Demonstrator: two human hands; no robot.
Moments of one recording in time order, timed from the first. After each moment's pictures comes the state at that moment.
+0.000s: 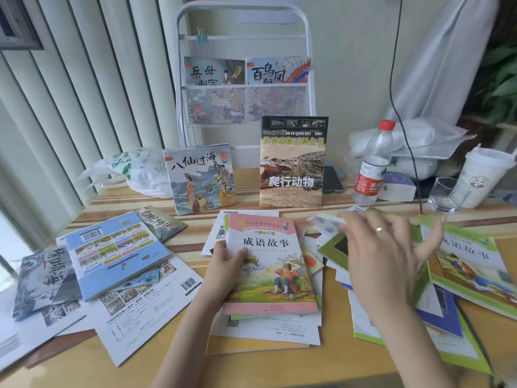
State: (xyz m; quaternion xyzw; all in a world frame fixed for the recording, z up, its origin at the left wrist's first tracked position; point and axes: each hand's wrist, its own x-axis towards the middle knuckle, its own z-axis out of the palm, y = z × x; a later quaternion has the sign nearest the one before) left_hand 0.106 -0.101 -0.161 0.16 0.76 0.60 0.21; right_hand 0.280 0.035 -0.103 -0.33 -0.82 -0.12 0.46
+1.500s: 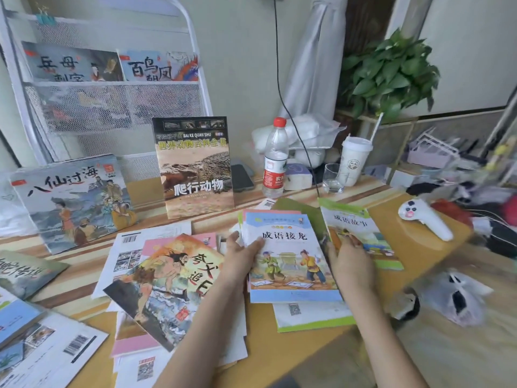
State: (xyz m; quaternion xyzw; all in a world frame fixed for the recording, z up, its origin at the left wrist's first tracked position) left_hand 0.174 0.048 -0.167 0.22 0.59 0.65 0.43; right_hand 0.354 0.154 -0.181 -0.65 -0.74 0.03 0.16
